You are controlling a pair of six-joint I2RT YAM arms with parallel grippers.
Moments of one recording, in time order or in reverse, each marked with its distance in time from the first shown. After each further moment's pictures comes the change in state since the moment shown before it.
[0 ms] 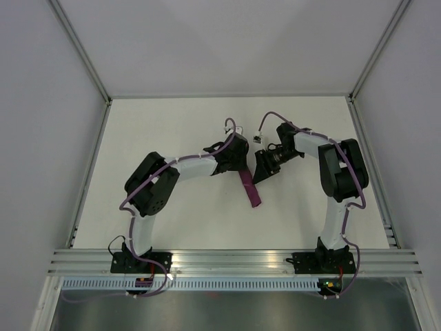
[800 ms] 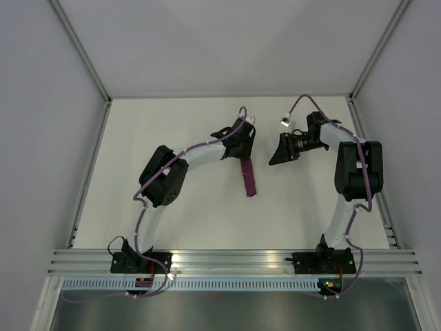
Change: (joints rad) left arm 0.043 0.191 0.353 -0.200 0.060 0.257; right arm -0.230 -0.030 0.082 -0.071 -0.138 -0.034
